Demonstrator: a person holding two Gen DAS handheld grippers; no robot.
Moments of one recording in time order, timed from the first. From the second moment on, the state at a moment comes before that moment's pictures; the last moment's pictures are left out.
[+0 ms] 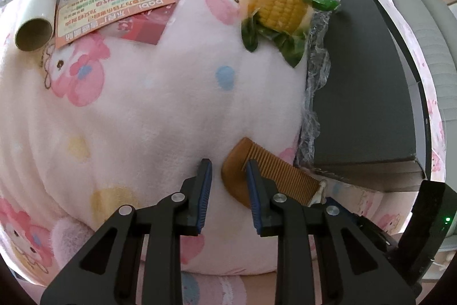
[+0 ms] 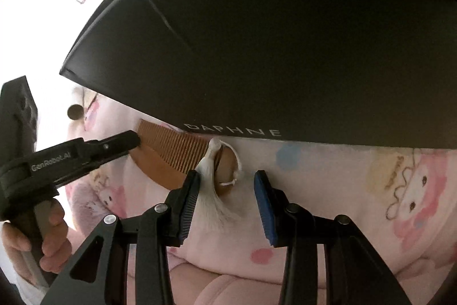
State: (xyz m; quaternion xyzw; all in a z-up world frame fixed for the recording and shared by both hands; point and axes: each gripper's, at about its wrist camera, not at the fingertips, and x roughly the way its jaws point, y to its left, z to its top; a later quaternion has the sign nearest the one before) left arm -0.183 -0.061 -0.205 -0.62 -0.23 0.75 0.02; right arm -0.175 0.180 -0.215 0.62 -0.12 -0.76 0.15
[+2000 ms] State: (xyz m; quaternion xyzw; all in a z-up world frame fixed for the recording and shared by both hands) left arm -0.164 0.064 -0.075 -0.47 -0.18 0.85 0.17; right arm -0.194 0.213 -0.072 0.43 -0.14 -0.85 0.26
